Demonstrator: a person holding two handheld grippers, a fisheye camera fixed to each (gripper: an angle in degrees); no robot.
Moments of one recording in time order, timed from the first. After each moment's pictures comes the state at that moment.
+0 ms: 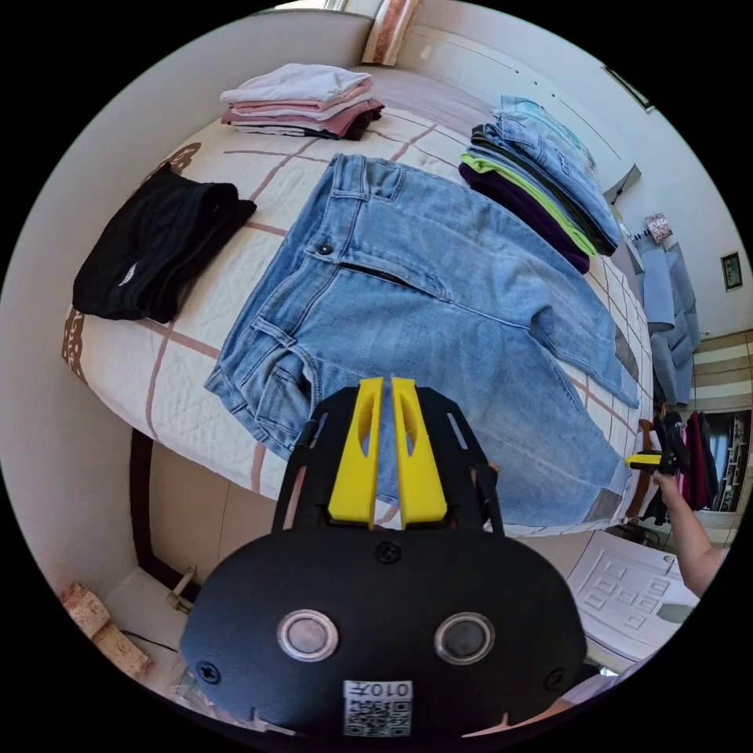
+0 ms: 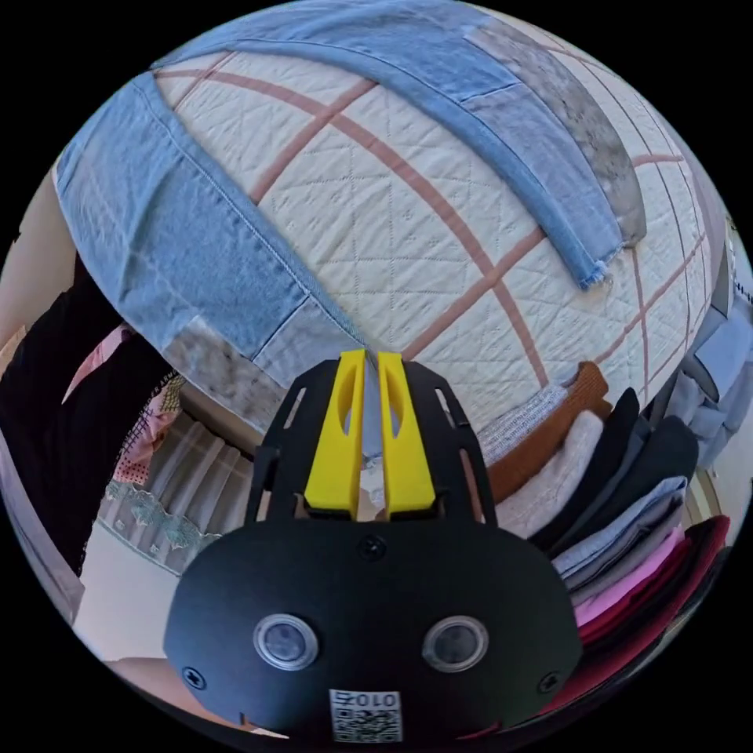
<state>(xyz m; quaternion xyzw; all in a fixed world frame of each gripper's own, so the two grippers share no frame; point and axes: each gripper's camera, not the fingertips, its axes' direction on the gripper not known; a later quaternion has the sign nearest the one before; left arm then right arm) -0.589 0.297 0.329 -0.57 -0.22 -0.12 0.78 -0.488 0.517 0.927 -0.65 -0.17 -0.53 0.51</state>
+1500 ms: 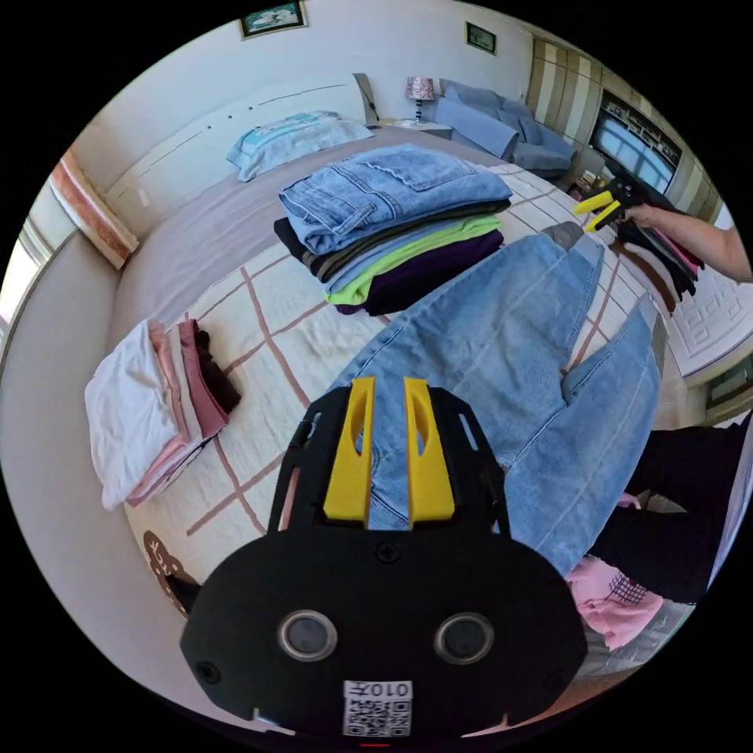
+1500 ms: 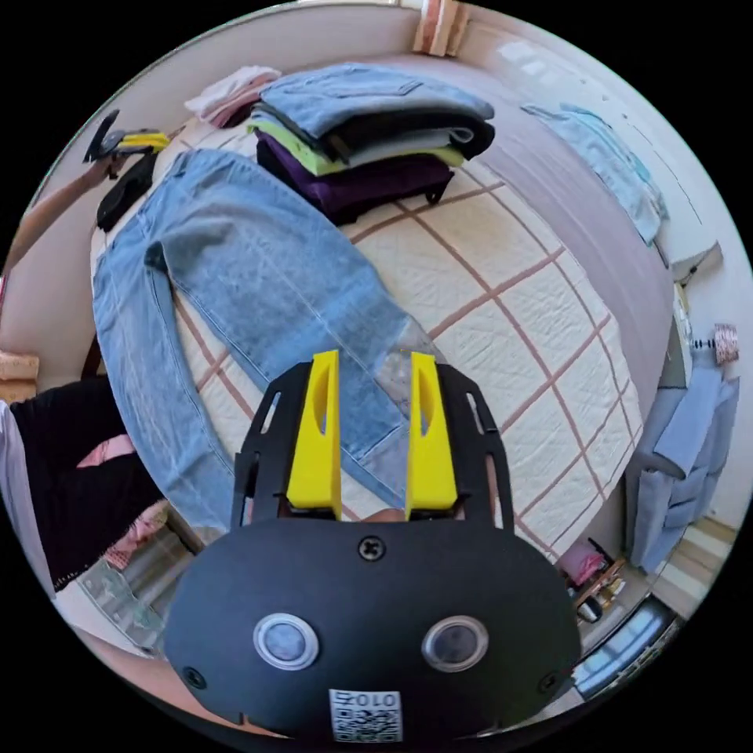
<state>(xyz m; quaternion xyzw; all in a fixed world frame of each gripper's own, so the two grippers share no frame) -0.582 0.248 0.625 -0.56 0.07 0.30 0.77 -0.653 0.423 0.951 -0.46 -0.31 -0.52 0.65</state>
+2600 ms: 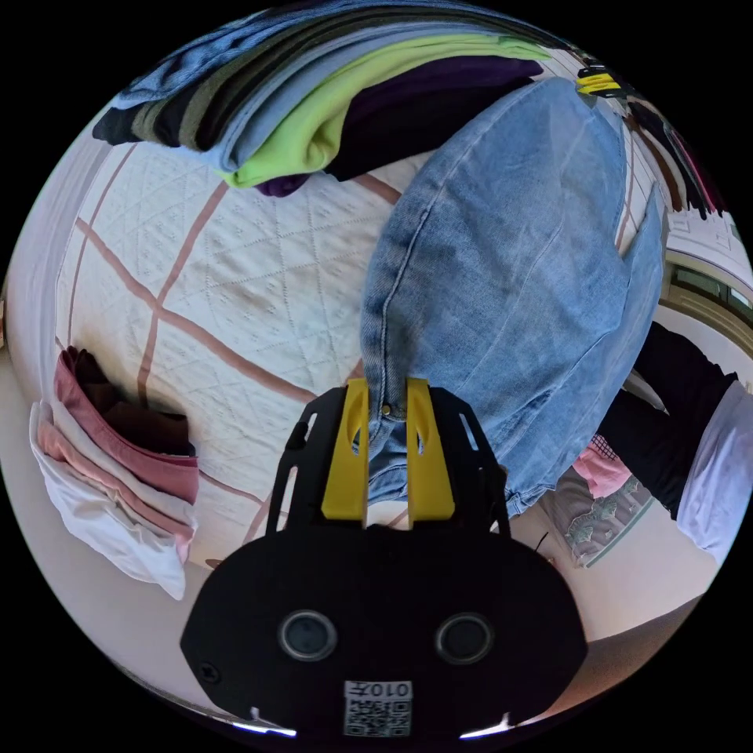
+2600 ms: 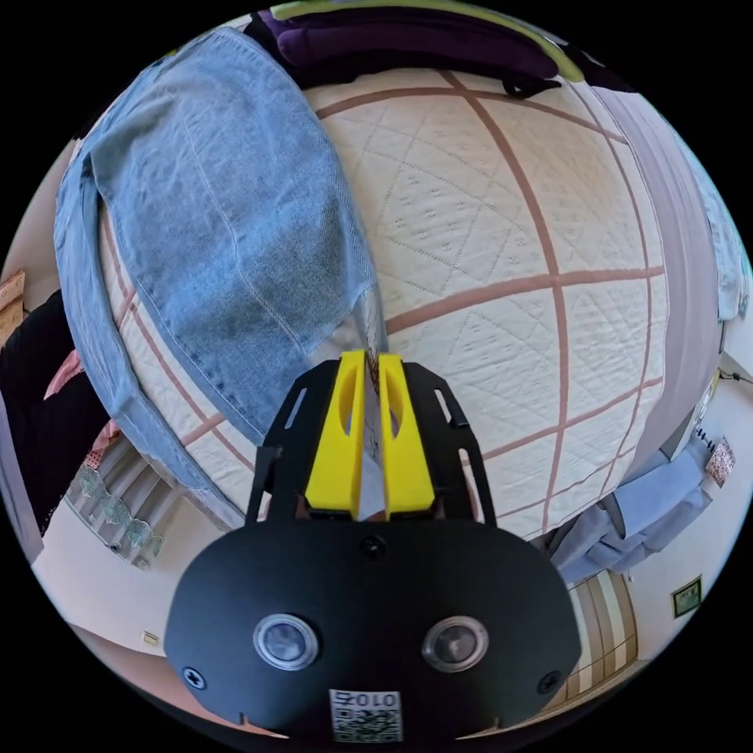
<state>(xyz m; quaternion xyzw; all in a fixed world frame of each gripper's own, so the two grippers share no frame) -0.519 0.356 0.824 -0.80 0.11 0.34 0.48 -0.729 0.493 1.024 -0.54 -0.25 -0.65 0.47</state>
